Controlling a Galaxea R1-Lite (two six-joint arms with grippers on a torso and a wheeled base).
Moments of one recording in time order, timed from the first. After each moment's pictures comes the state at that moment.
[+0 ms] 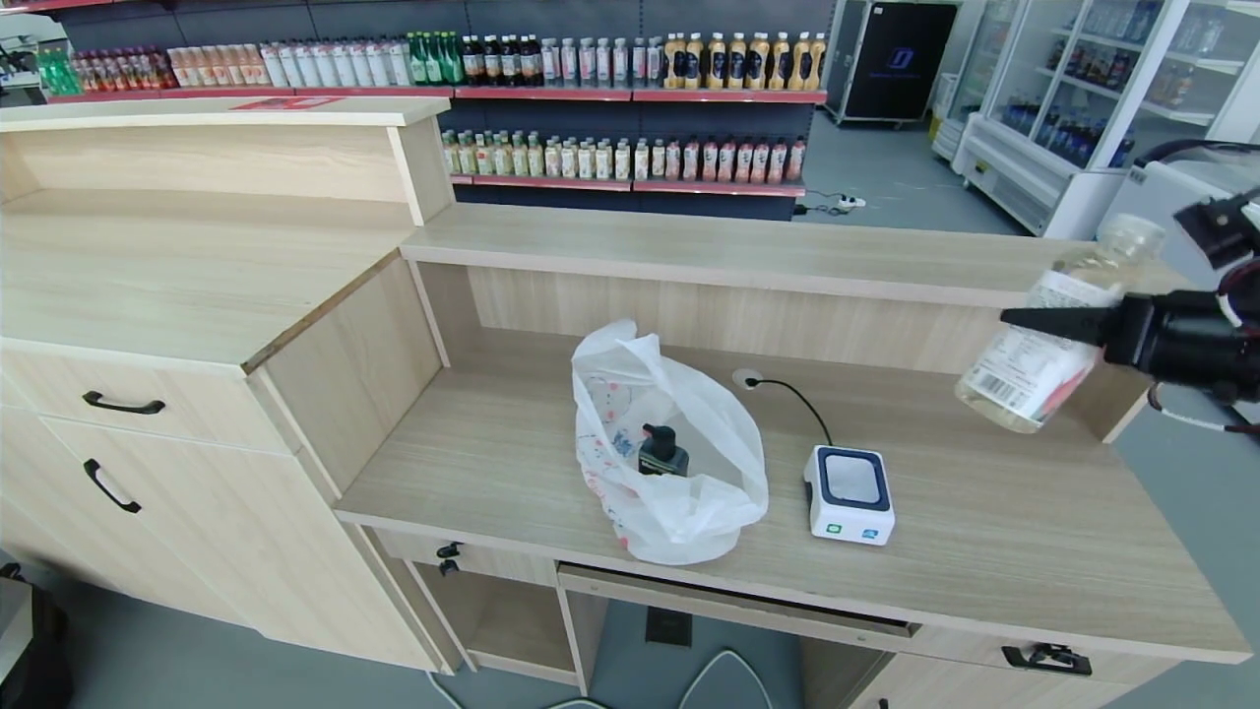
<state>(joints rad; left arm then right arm) 0.00 0.00 0.00 0.00 0.00 0.00 -0.18 1.59 -0.99 -0.36 0.75 0.18</state>
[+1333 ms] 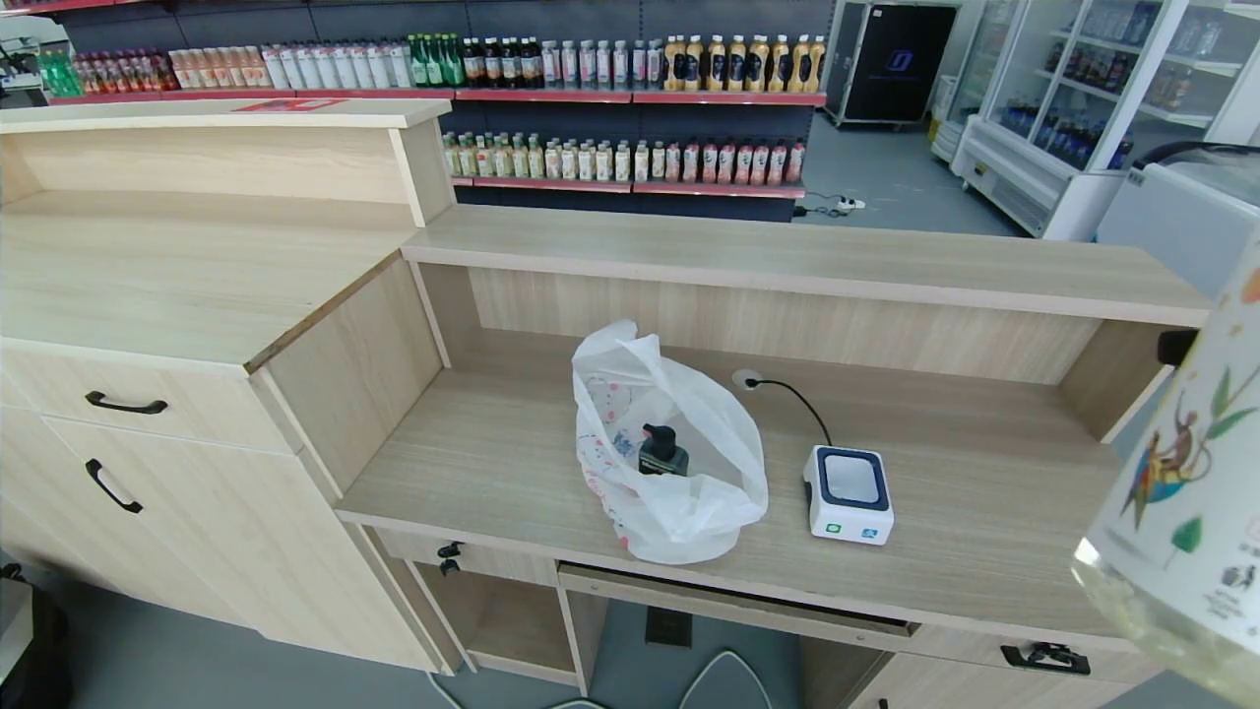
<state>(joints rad) 0.00 0.00 0.00 0.00 0.00 0.00 0.53 1.03 -1.11 0.21 0.61 0.28</state>
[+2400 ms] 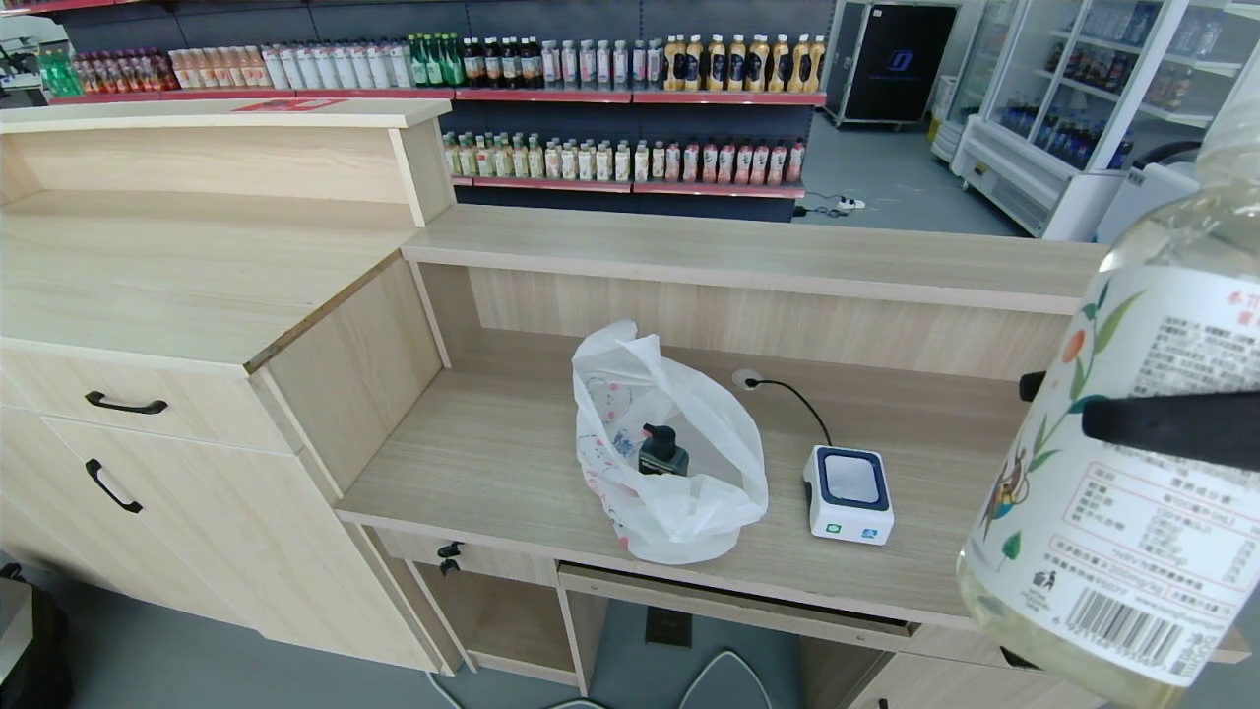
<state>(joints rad) 0.00 0.00 0.00 0.00 0.00 0.00 0.55 1.10 -1.02 0.11 0.59 0.21</state>
